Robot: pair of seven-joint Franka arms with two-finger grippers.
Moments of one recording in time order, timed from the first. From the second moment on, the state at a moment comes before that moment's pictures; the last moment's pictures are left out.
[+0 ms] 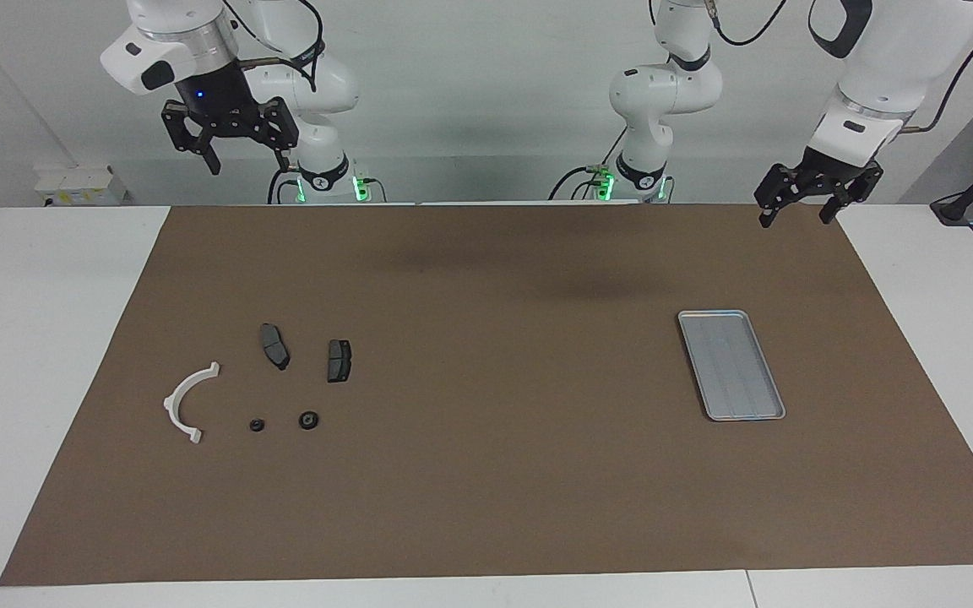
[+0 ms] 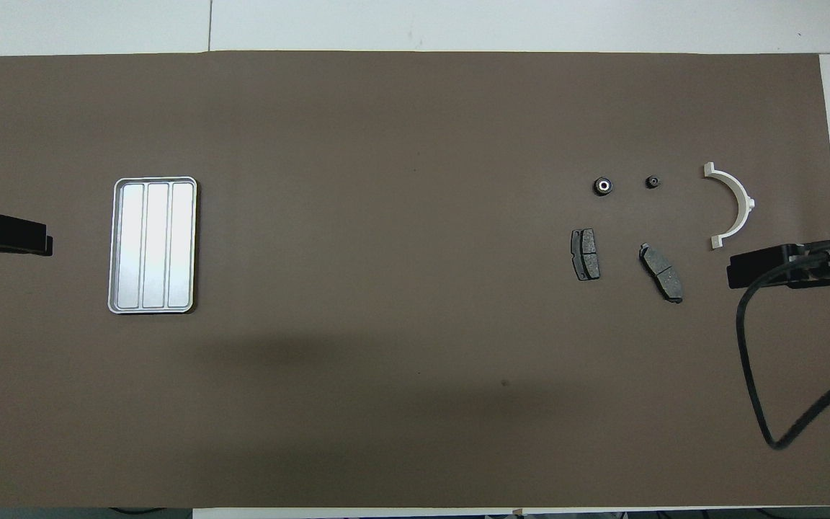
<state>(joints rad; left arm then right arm) 0.05 -0.11 -0.08 -1.71 0.03 1.62 0.00 0.01 -0.13 0.10 -1.57 0.01 1.40 0.09</state>
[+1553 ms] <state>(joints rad) 0.04 -0.15 -0.08 -1.78 0.02 1.62 0.01 0.01 -0.13 0.10 -1.57 0.01 1.38 0.09</state>
